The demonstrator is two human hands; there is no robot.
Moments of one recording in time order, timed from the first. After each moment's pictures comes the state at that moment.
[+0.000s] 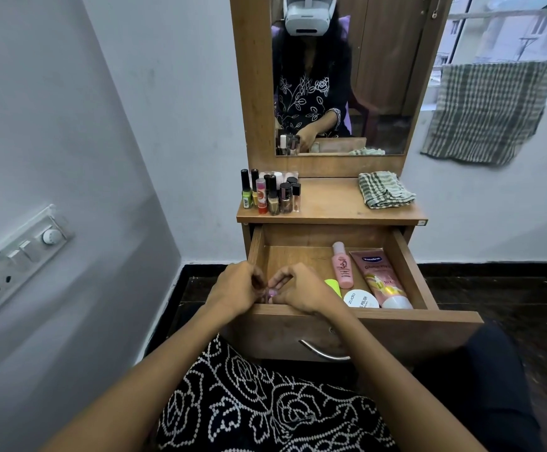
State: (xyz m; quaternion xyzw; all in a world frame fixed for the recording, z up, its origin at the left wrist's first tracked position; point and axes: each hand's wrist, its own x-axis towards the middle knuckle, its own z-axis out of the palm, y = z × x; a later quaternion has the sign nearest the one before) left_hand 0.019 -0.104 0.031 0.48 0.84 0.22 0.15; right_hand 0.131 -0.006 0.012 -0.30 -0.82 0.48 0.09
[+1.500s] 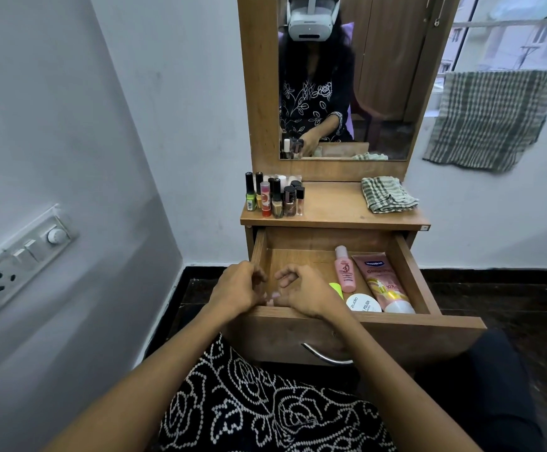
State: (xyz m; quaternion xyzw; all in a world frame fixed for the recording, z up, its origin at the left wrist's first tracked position) left_hand 0.013 -0.103 0.024 0.48 0.84 0.23 0.13; right_hand 0.128 -0.004 0.002 -0.33 -0.82 0.45 0.11
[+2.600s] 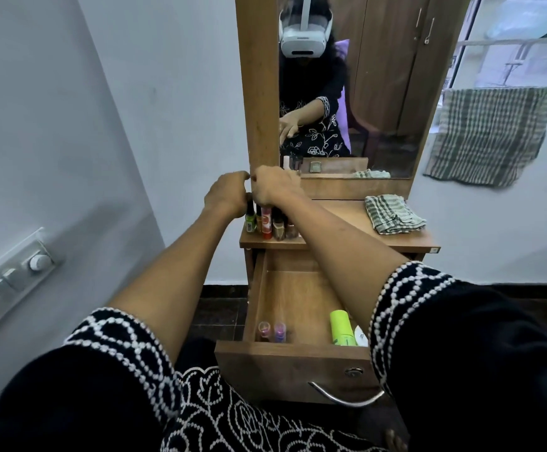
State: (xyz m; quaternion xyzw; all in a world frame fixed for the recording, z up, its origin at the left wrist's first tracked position) left_hand -0.081 0.013 0.134 0.46 0.86 0.22 -0.04; right_hand -0.002 0.069 0.155 -0.36 -0.92 0.07 0.14
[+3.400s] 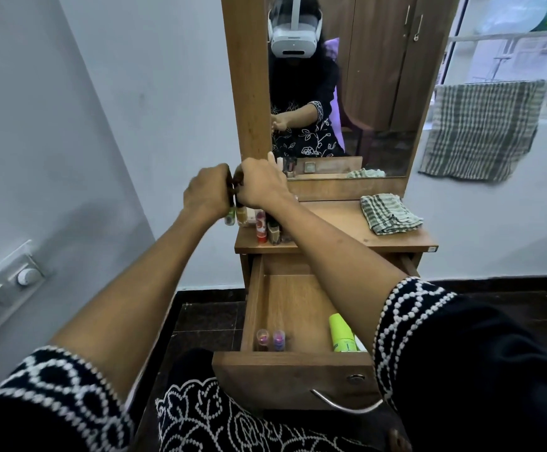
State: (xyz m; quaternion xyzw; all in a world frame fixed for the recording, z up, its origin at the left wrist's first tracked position) left_hand -0.080 -0.009 0.155 0.45 0.86 0.22 -0.10; right_hand -0.005 0.062 0.161 -0.32 -0.91 0.10 0.25
